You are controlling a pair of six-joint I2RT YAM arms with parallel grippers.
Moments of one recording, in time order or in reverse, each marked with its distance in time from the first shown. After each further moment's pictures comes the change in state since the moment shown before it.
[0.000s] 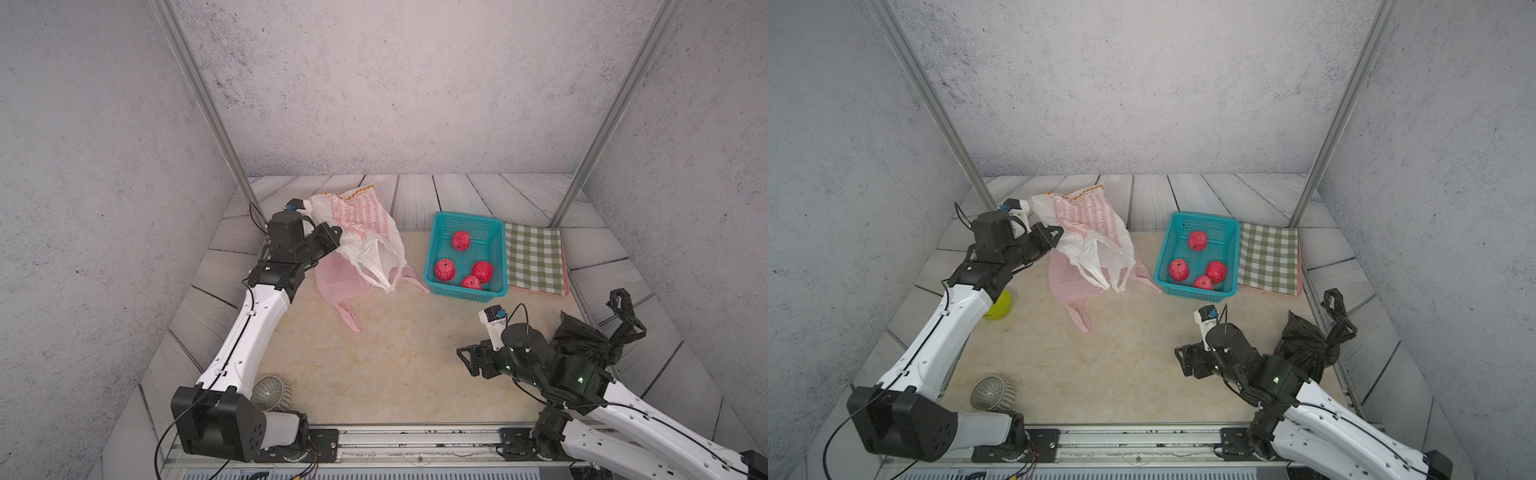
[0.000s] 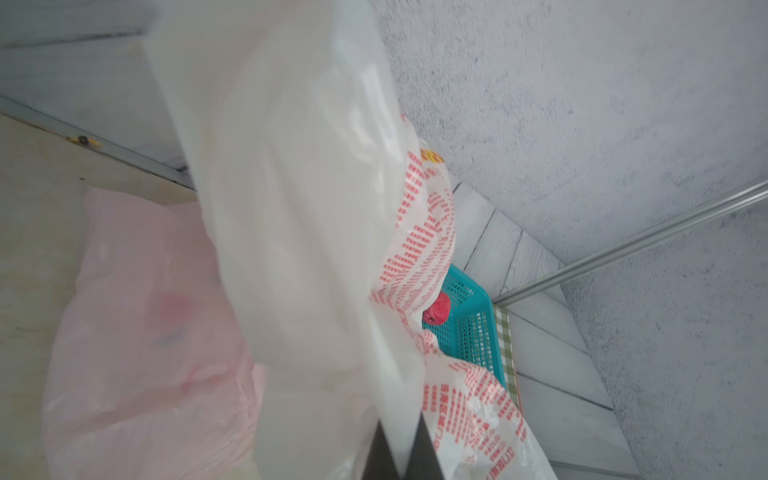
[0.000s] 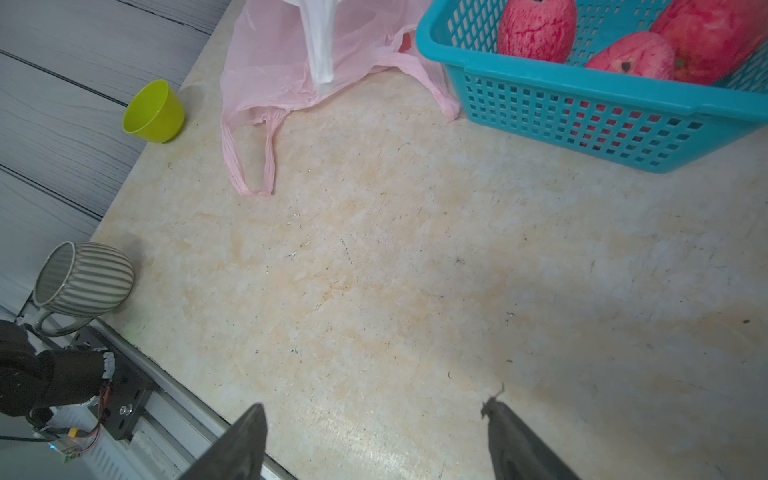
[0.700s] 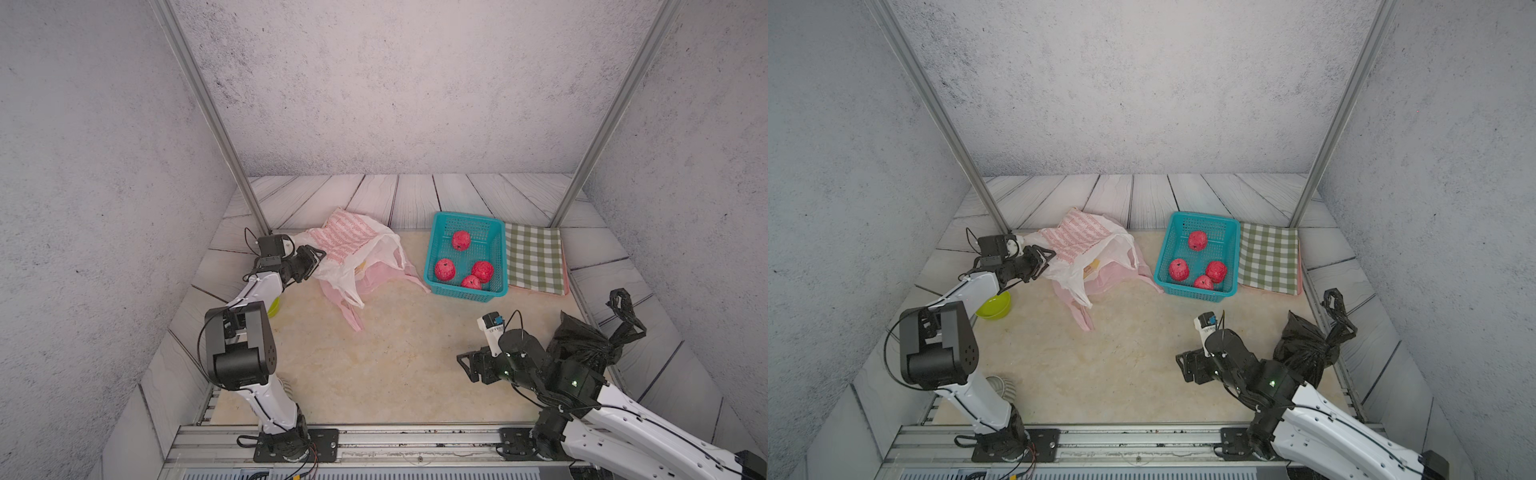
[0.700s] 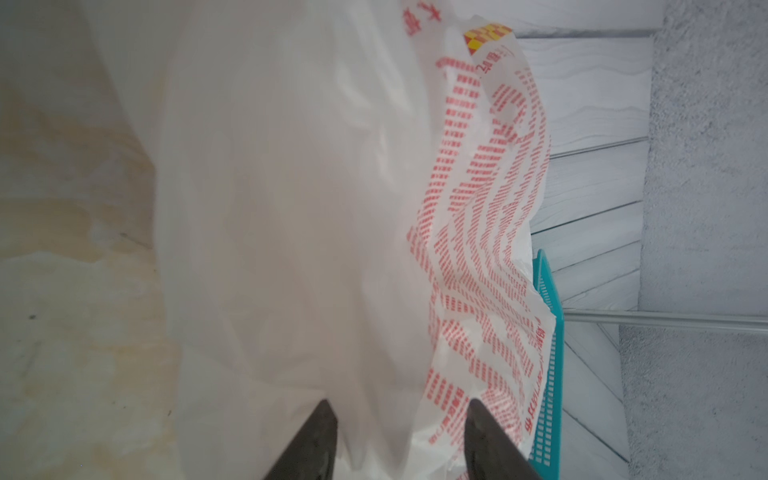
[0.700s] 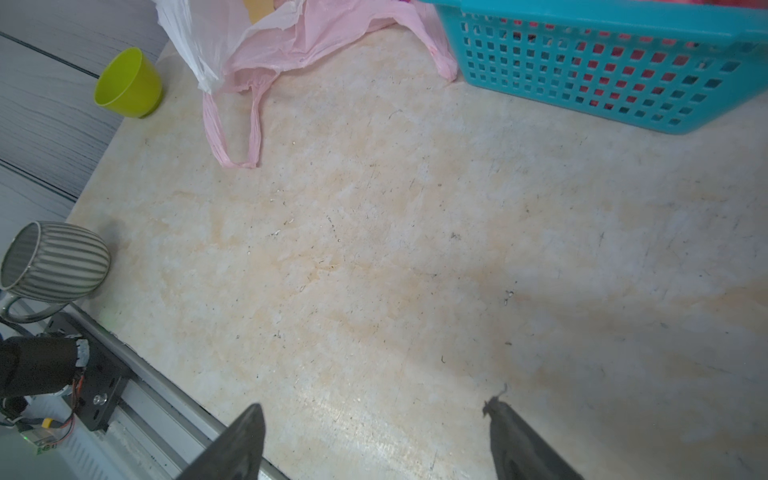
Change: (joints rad) left arm 0.249 0.388 -0.097 0.142 0.254 -0.039; right arm 0.000 0.010 -0.067 0.029 -0.008 -0.014
